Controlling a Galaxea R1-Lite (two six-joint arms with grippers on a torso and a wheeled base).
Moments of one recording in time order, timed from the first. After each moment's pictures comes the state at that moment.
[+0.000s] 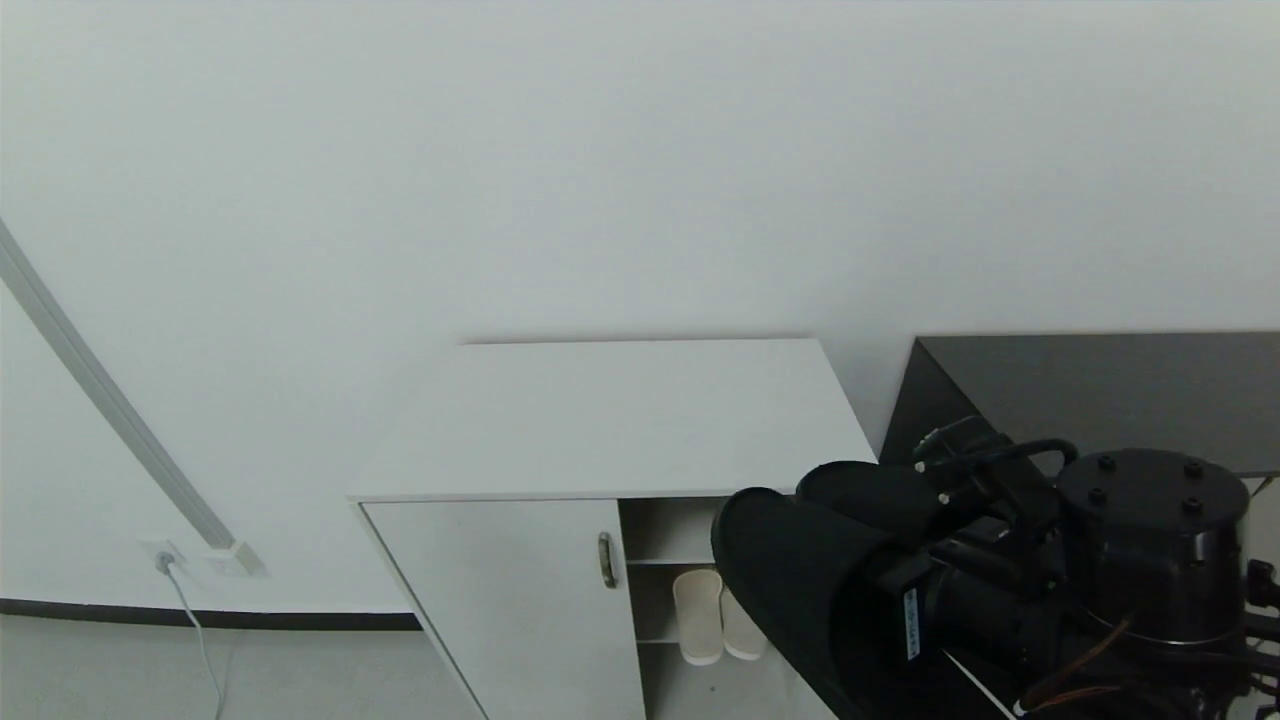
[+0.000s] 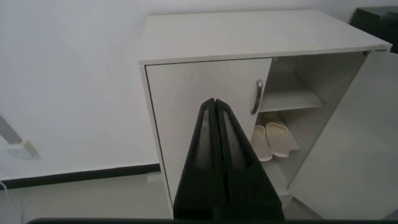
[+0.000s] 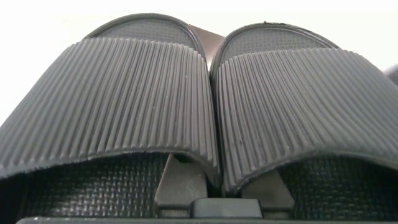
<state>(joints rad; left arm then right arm) 0.00 0.00 0.00 0.00 -0.08 0.00 0.85 1.55 -0.53 -0.68 -0.26 0.17</state>
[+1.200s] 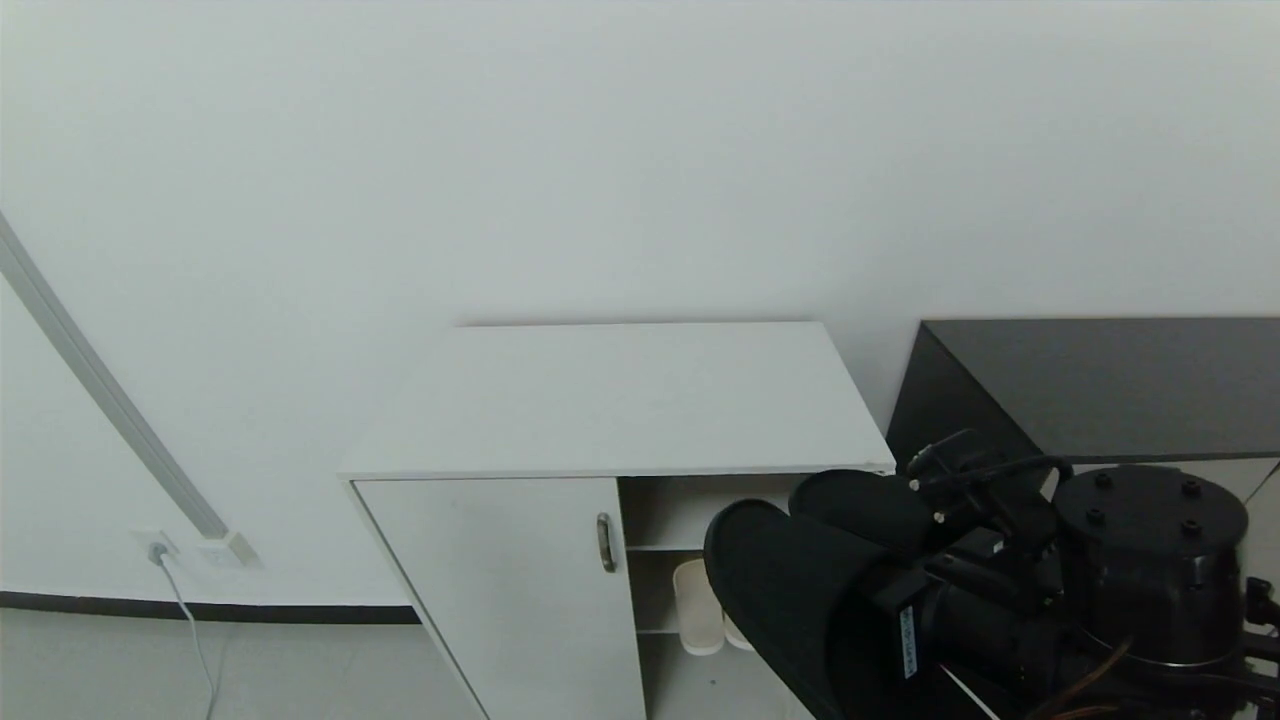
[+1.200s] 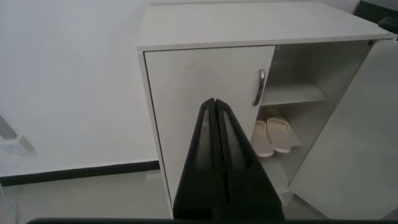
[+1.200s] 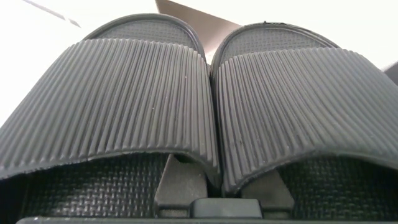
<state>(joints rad) 0.00 0.00 0.00 0.00 -0.08 0.00 0.86 1.56 -0.51 -0.71 -0.26 0.16</state>
